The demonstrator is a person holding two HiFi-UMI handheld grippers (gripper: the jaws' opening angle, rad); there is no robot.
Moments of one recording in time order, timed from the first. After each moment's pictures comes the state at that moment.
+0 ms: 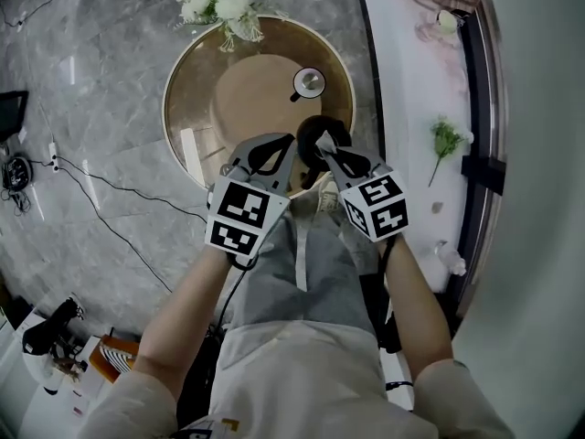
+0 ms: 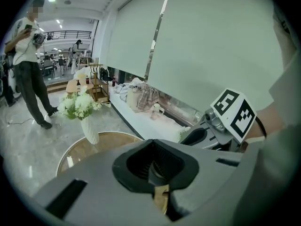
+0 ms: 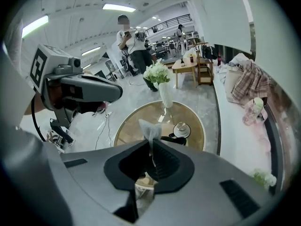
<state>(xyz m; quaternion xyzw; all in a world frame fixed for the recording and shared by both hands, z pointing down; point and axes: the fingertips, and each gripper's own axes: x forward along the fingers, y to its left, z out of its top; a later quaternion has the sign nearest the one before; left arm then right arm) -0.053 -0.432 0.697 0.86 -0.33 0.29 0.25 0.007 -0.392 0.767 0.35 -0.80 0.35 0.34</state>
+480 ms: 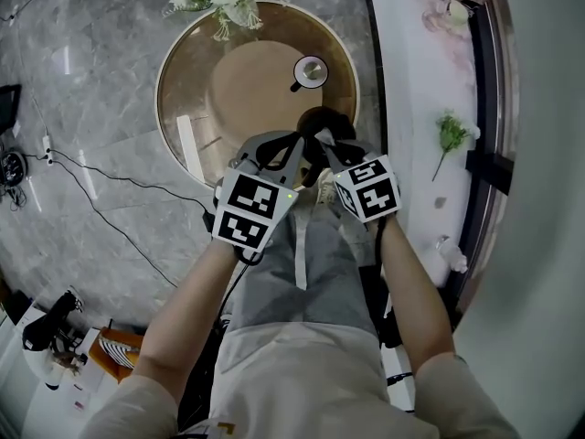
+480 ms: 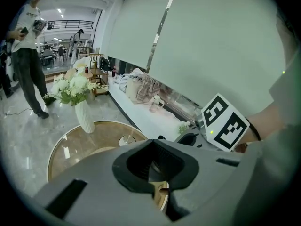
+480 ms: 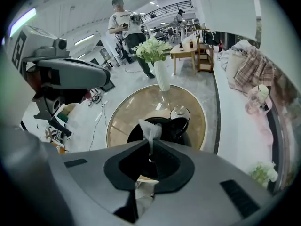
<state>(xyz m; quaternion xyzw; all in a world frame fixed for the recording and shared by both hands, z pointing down) -0.047 -0.426 0.745 0.85 -0.31 0.31 0.29 0.008 -0.385 0.842 0.33 -0.77 0.37 0.41</state>
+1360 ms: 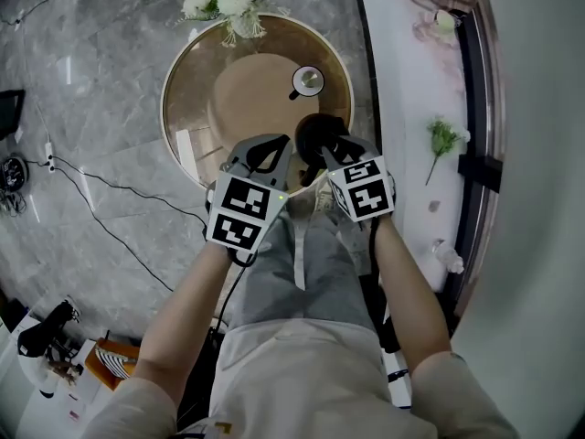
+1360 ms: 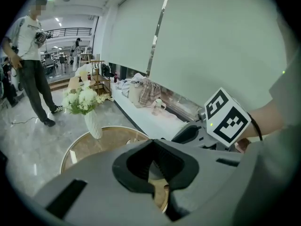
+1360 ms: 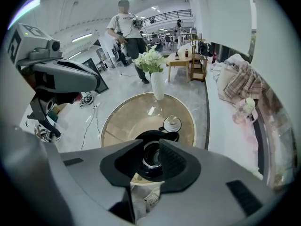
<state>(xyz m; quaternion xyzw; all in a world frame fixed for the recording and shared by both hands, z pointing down) -0.067 -0.418 0.712 0.85 -0.33 0.32 0.26 0.011 -0.395 0.805 0.38 -0.76 0.33 0.41</state>
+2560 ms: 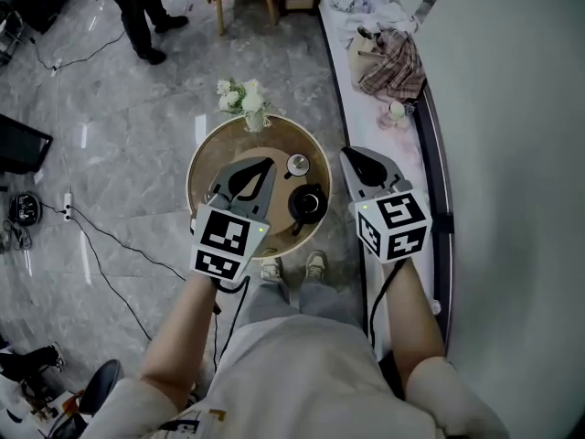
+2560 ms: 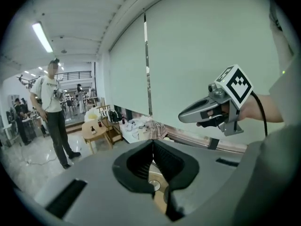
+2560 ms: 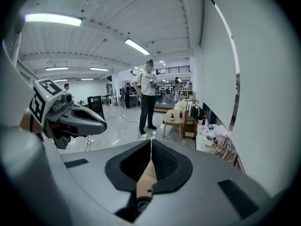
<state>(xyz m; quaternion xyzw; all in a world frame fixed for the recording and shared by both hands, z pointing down) -0.087 -0.427 0.437 0.89 -0.40 0.22 0.07 0.027 -0.445 0.440 0.48 -0.85 0.13 0.21</state>
